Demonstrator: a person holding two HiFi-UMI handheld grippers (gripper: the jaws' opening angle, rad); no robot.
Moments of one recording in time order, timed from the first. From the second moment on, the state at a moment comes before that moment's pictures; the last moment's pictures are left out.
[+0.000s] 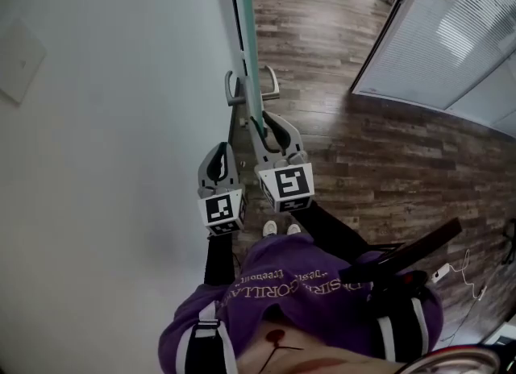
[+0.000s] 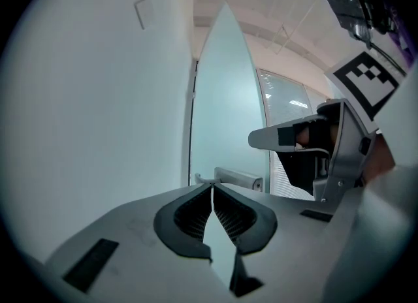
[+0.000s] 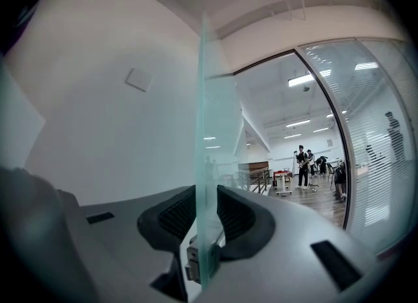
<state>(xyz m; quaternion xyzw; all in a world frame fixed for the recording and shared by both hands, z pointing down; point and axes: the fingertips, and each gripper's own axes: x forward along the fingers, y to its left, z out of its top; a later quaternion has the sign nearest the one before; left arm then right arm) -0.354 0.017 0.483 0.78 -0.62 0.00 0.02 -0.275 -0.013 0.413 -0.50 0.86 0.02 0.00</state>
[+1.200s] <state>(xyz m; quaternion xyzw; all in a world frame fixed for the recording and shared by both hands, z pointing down) -0.235 -0.034 0.469 0.86 -0.51 0.02 0.02 -0.097 -0.054 0.397 -0.61 0.79 0.02 0.03</state>
